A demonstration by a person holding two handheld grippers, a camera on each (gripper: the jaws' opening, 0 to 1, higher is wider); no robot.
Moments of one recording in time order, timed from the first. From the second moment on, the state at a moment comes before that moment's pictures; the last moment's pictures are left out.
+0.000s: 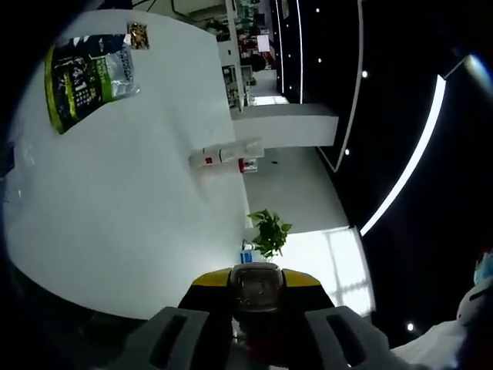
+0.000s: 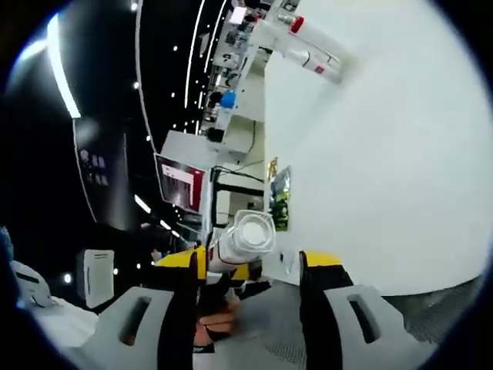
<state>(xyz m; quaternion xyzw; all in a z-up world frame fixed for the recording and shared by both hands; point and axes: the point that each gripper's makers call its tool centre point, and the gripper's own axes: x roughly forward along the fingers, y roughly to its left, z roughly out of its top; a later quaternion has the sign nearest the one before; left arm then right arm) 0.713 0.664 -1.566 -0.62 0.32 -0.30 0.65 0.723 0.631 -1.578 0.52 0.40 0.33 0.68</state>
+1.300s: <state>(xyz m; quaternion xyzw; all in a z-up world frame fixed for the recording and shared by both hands) 0.637 0.591 -1.581 -0.41 0.43 -0.49 0.64 0.669 0.607 -1.561 0.36 0.52 0.49 0.59</state>
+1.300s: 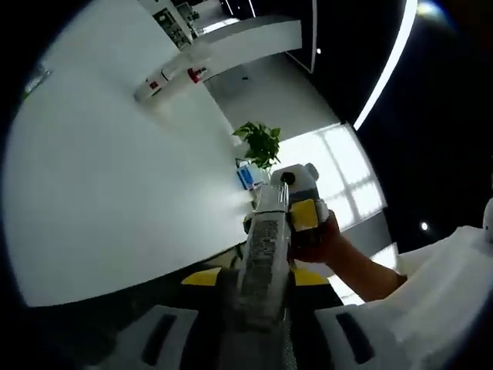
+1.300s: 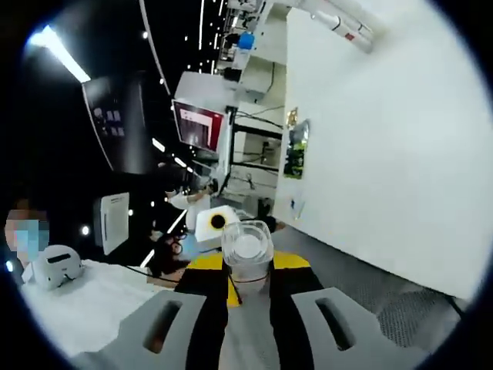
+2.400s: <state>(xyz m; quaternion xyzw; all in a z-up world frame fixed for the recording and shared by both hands) 0.668 0.614 -1.573 -0.43 0.37 -0.44 0.69 0.701 0.641 -1.567 0.39 0.45 0.44 0.68</state>
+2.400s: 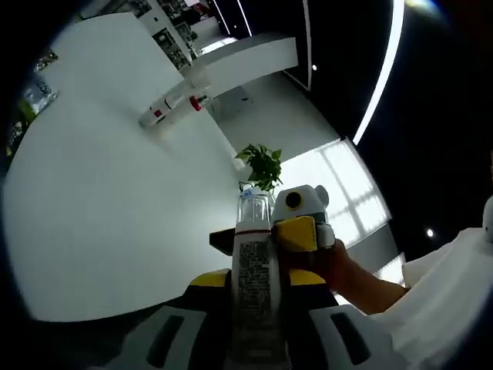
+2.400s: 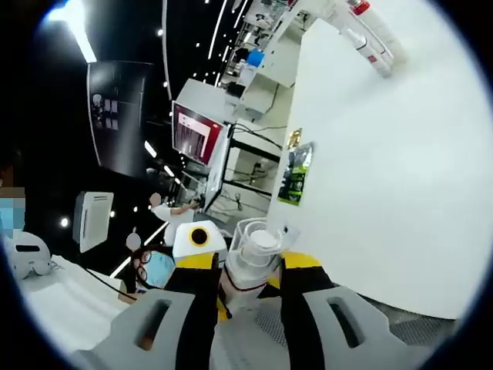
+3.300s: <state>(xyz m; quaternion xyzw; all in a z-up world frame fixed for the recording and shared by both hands) 0.647 0.604 -1.587 -0.42 0.43 -0.46 0.65 0.704 0.671 -1.566 0.37 0.46 0.44 0.68</state>
